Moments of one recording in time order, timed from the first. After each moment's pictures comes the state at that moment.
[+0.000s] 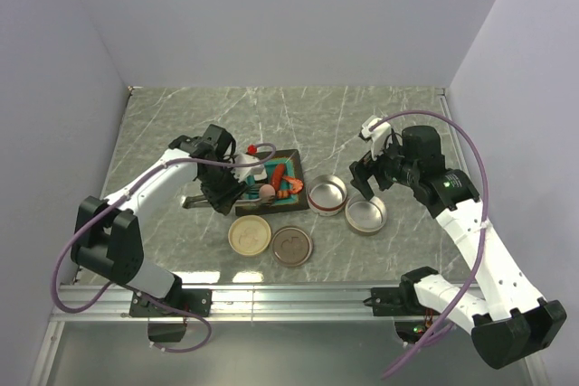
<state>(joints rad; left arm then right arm) -0.41 1.48 1.13 -1.01 0.24 0.52 0.32 0.98 1.04 -0.70 -0.31 -0.35</state>
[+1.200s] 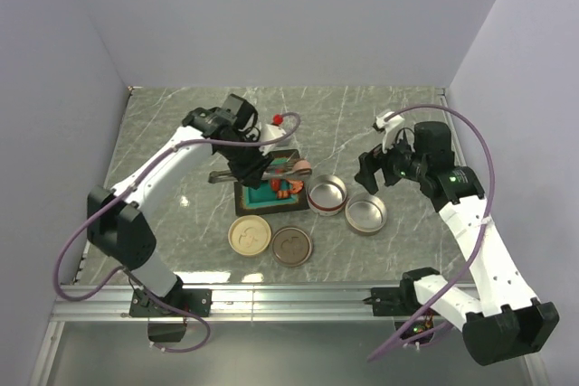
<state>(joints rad) -0.53 1.60 1.51 -1.09 0.39 0.46 0.21 1.00 1.05 -0.70 -0.42 -0.28</state>
